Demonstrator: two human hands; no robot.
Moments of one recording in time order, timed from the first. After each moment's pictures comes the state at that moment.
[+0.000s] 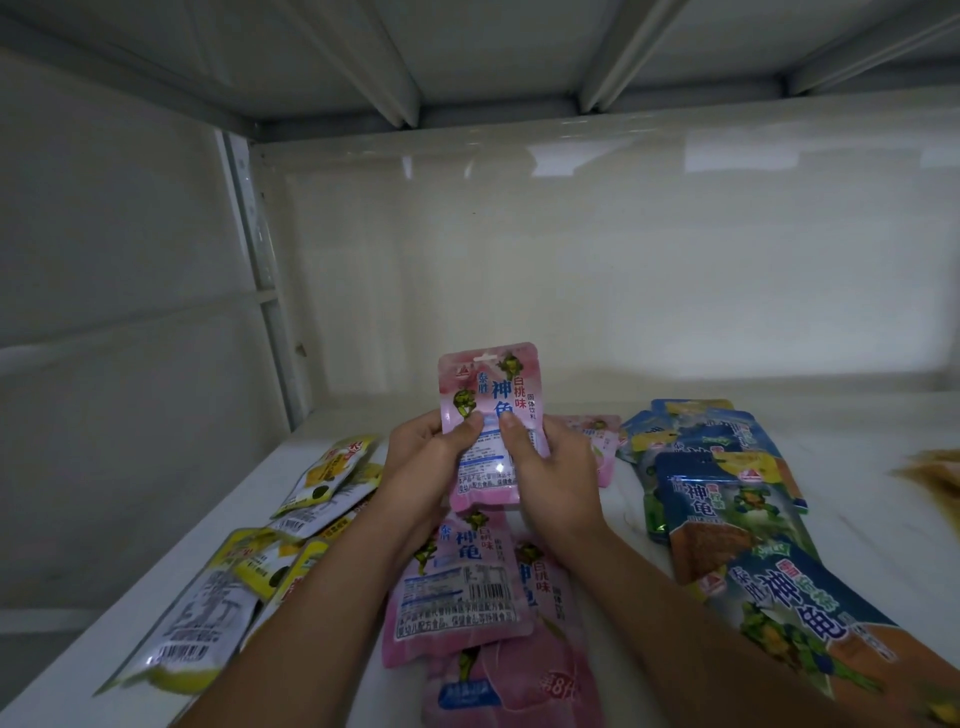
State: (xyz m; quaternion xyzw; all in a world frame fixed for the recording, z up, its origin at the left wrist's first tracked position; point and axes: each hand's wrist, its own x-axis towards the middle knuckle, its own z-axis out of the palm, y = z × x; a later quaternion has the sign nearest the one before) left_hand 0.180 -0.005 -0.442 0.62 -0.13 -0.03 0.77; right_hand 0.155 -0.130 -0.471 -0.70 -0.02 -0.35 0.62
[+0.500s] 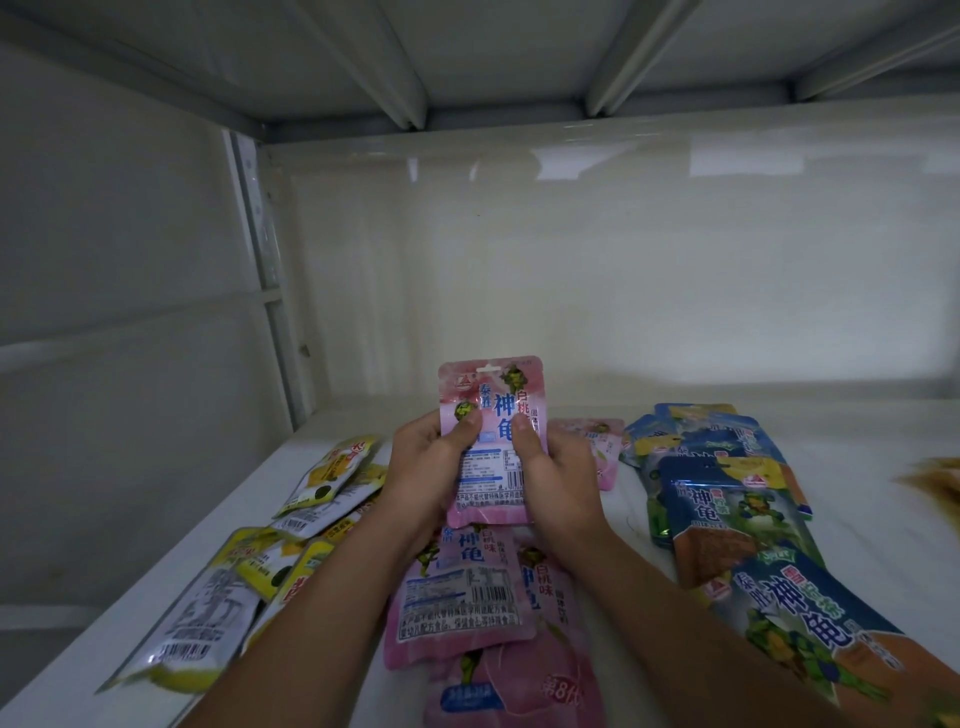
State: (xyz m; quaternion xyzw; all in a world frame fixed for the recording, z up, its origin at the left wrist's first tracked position) left_hand 0.180 -0.007 -0.442 0.63 -0.12 0.00 0.76; right_hand 0.158 -0.125 -0.471 -0.68 -0.01 -0.31 0.66
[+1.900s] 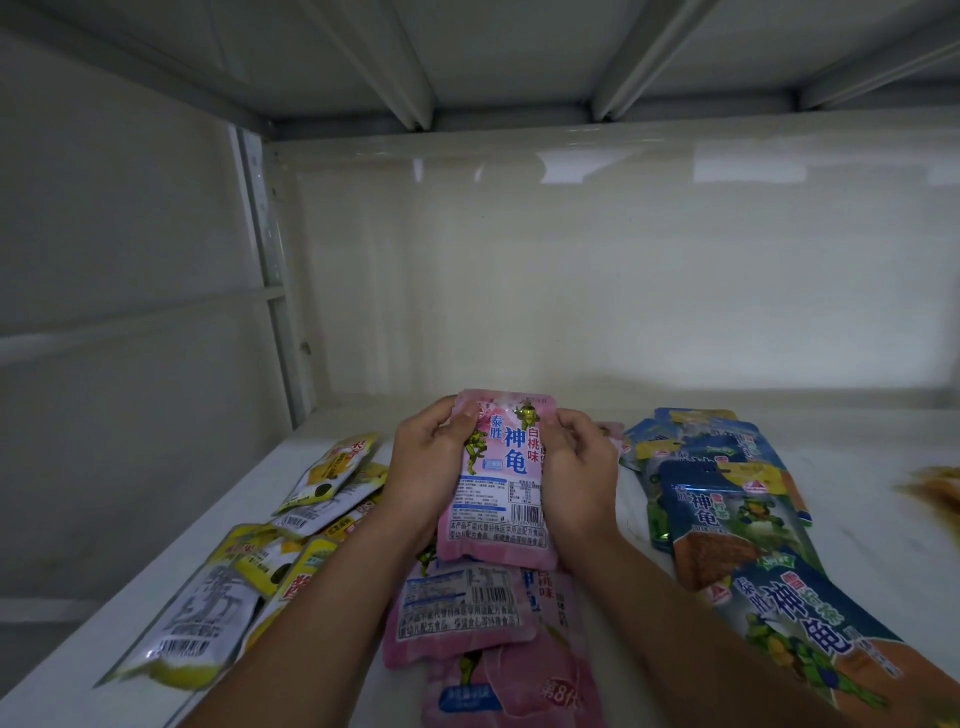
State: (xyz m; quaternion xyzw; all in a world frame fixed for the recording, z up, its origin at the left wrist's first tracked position) left_hand 0.180 -0.008 -0.441 0.67 -0.15 0.07 0.73; right_hand 0.162 -0.136 -0.473 -0.62 0.03 -0.38 0.69
